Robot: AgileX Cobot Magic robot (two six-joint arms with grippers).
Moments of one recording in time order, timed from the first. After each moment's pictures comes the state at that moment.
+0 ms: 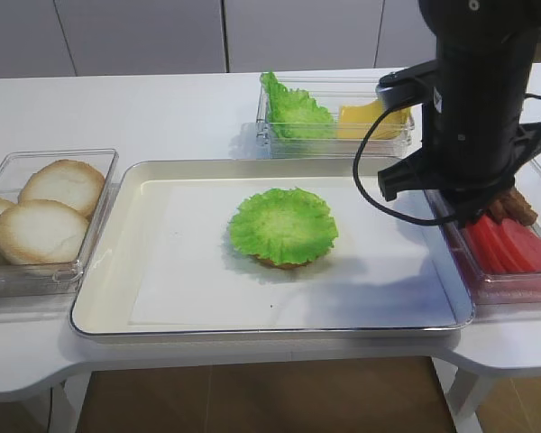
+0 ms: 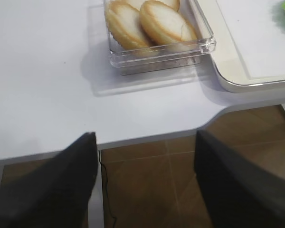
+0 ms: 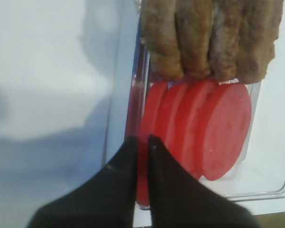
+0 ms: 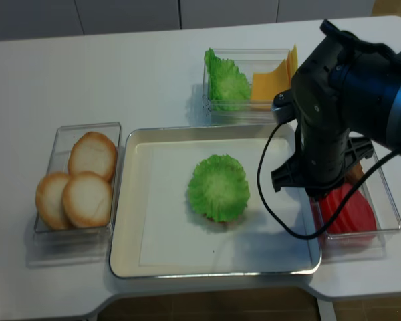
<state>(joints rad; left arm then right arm) -0.04 -0.02 -0.48 0.02 1.18 -0.05 0.53 1.67 -1.24 -0.25 1.20 0.44</state>
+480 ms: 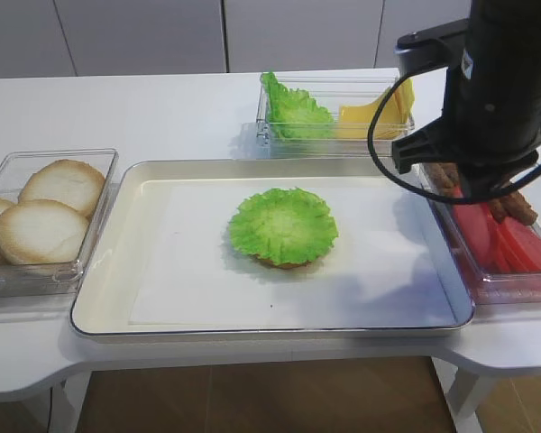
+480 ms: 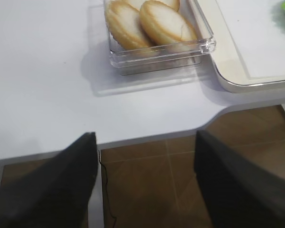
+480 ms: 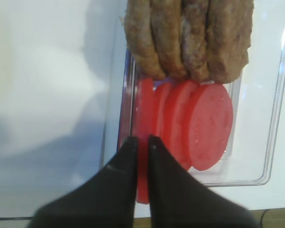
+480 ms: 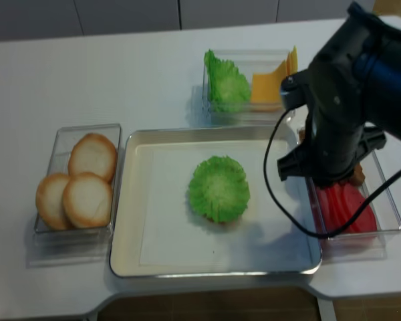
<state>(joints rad) -0.04 -0.02 -0.48 0.02 1.18 -0.05 0.54 1.57 -1.24 -0.26 1.21 0.44</state>
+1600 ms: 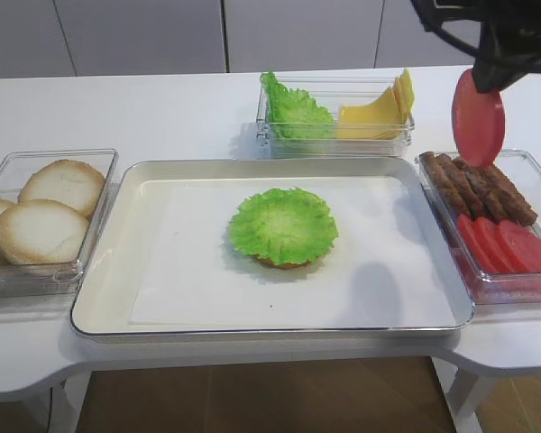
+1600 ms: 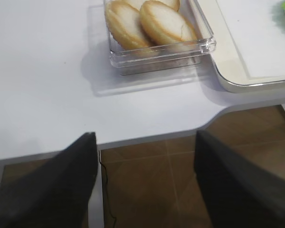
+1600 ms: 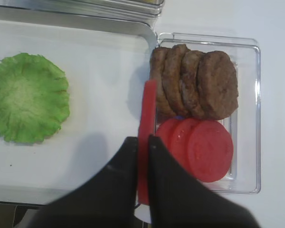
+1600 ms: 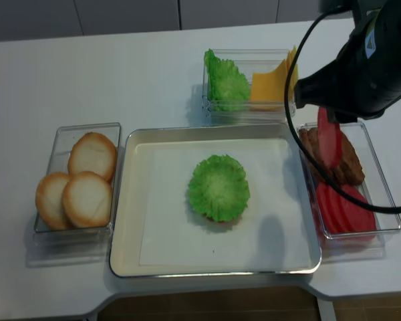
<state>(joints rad) -0.04 -0.02 -0.48 0.02 1.18 -0.05 0.54 1.38 -1.41 -0.19 1.25 0.41</state>
